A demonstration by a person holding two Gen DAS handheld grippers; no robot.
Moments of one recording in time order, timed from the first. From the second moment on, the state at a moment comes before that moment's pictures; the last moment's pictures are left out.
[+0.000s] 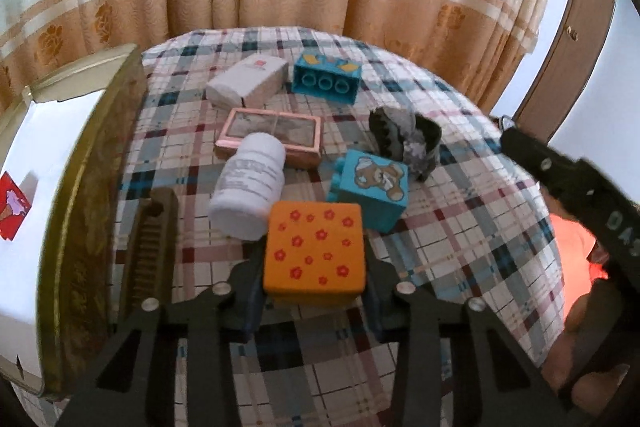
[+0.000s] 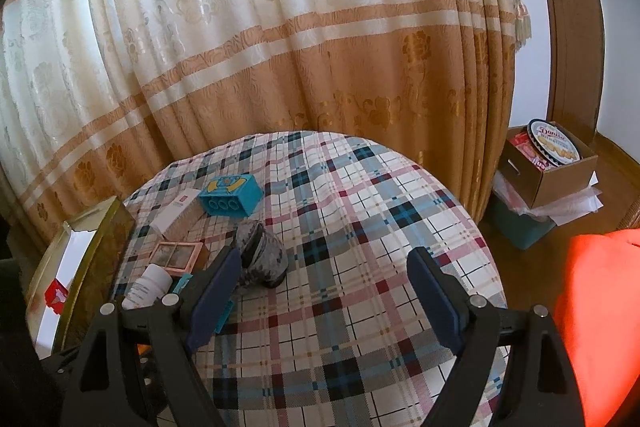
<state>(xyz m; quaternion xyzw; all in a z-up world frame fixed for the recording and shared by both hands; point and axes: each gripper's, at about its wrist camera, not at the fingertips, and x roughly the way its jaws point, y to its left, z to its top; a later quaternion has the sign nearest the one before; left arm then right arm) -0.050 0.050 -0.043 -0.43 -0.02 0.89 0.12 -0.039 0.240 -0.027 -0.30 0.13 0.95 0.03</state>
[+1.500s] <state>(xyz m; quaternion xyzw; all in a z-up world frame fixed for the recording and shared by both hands) -0.031 0.028 -0.027 -0.39 -0.03 0.91 0.14 -0.051 0.215 -0.034 -0.34 0.11 0.93 -0.01</state>
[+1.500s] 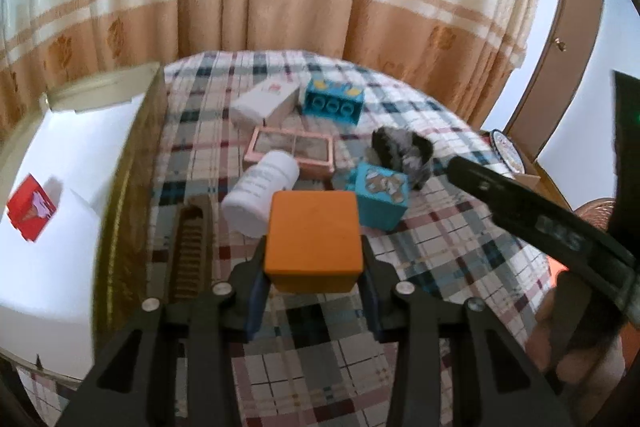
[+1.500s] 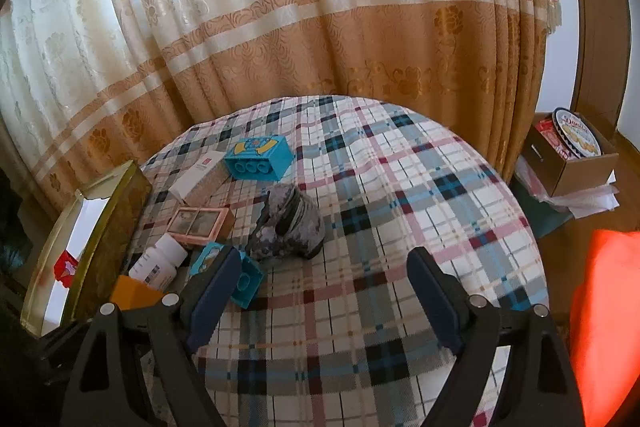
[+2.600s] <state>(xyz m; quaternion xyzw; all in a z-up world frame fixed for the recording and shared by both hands) -0.026 -0.003 -0.005 -0.35 -0.06 0.93 0.12 -0.111 0.205 -0.043 -0.32 0.15 0.93 -0.04</state>
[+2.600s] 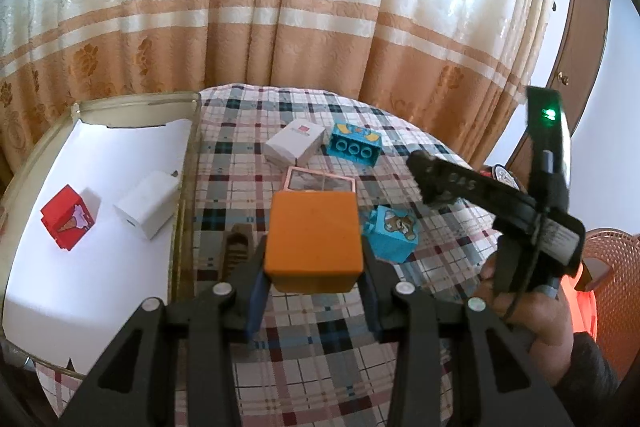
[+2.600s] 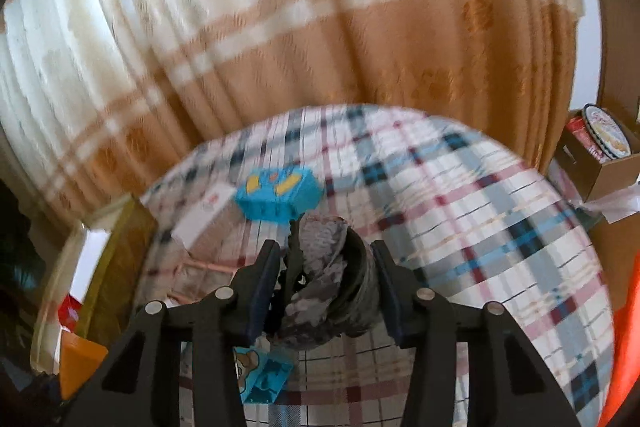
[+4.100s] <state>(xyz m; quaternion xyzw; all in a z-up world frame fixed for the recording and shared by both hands) -0.035 -0.156 0.003 -0.33 -0.09 0.93 -0.10 -0.084 0.004 0.019 -0.29 0.04 0.94 -0.19</state>
